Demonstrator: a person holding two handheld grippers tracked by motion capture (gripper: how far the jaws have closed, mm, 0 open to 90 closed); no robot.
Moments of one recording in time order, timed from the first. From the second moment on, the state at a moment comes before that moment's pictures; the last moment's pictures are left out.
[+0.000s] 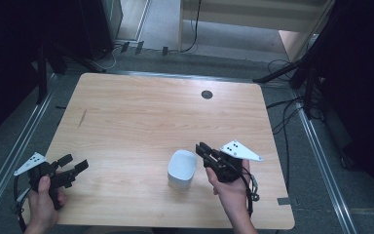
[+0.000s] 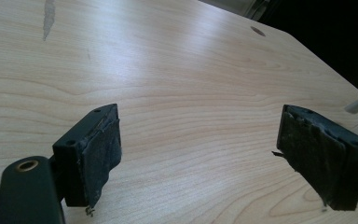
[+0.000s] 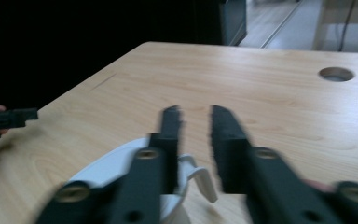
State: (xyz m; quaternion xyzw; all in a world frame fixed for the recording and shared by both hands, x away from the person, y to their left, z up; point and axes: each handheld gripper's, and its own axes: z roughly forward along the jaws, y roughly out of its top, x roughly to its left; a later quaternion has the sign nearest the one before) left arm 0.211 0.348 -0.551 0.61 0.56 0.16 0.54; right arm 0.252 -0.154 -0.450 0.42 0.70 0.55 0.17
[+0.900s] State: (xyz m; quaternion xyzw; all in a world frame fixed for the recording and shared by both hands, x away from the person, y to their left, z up) left arm 0.212 0.345 -0.551 0.61 0.56 0.17 0.53; right arm 0.246 -0.269 -0.488 0.51 0.67 0.48 0.25
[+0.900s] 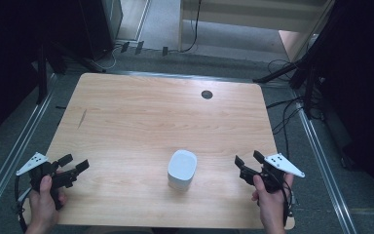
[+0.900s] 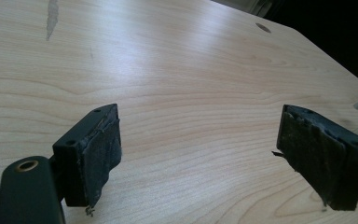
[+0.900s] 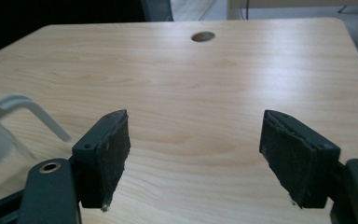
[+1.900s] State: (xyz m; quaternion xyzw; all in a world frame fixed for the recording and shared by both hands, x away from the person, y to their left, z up) left arm 0.212 0.345 -0.551 0.61 0.56 0.17 0.53; right arm 0.207 -0.363 -0.547 0.58 0.64 0.43 0.27
